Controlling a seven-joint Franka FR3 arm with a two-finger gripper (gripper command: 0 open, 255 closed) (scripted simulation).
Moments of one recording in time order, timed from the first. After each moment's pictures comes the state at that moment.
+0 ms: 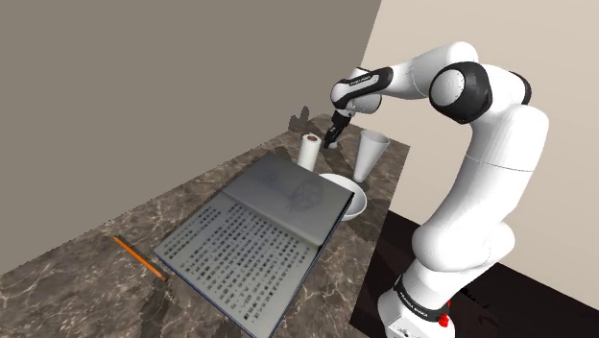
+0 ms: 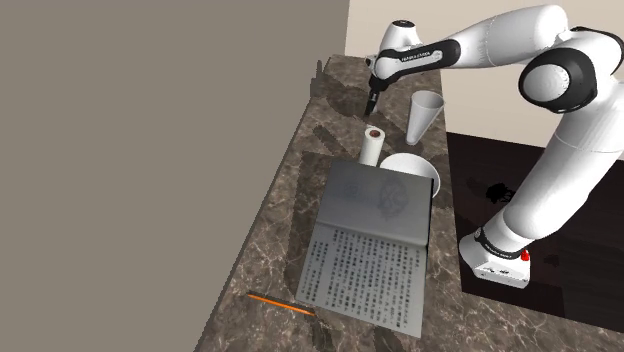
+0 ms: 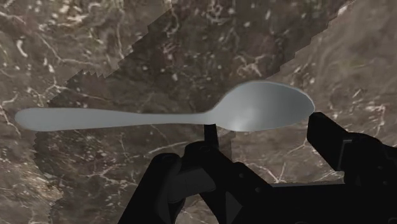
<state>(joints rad) -0.51 0.23 -0.01 -1.92 0.10 2.29 -0.75</state>
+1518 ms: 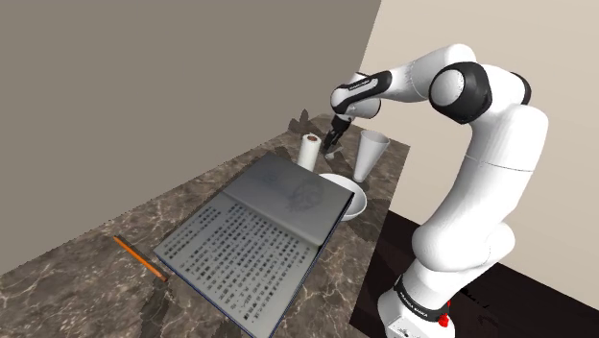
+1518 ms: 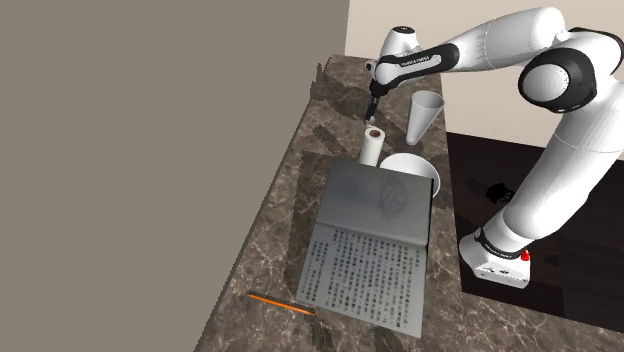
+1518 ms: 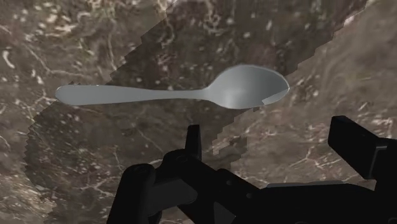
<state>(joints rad) -0.52 0.23 -0.01 -1.96 0.10 2.33 -0.76</state>
